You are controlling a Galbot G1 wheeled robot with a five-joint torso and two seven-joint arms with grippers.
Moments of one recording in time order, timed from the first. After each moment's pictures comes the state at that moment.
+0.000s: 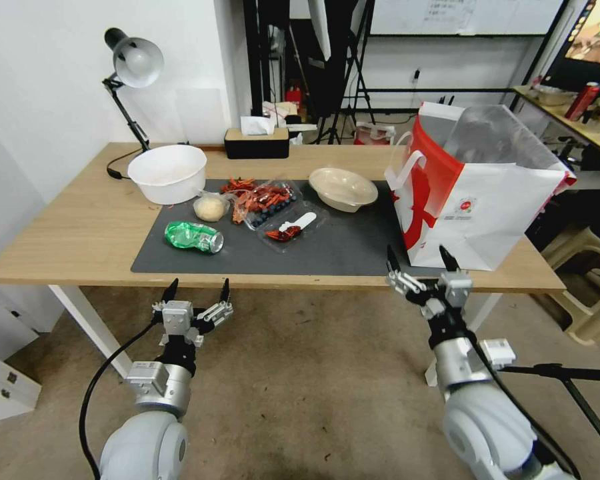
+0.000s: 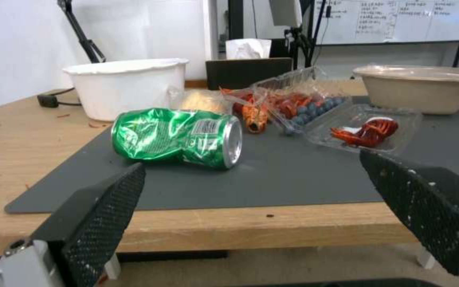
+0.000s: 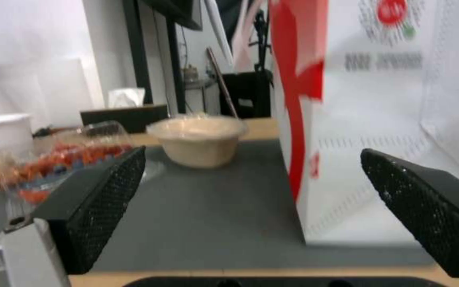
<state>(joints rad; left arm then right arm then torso) 1.61 -1.56 -0.58 -2.15 -0.08 0.03 0.08 -1.55 1.14 0.36 2.14 0.32 0.16 0.30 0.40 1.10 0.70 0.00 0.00</state>
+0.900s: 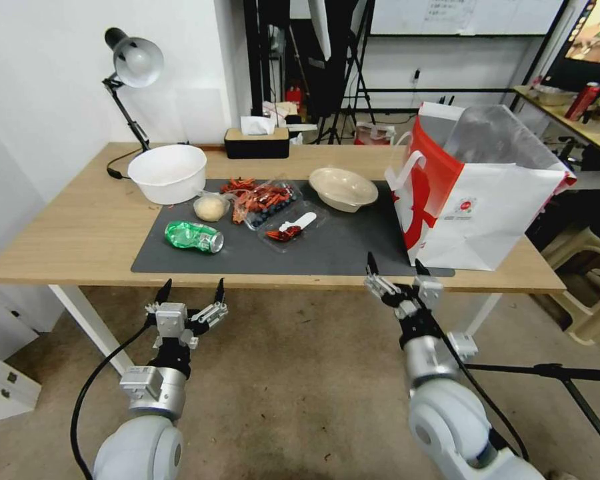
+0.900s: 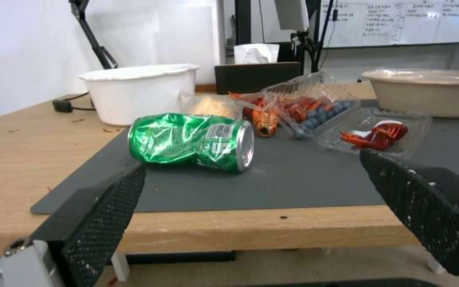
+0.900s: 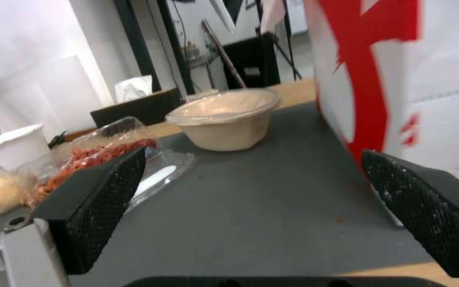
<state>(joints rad) 1.63 -1.56 -0.60 -2.16 -0.08 0.01 0.08 -1.31 1.17 0.18 2.10 0.52 -0.01 0.46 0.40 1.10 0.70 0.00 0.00</state>
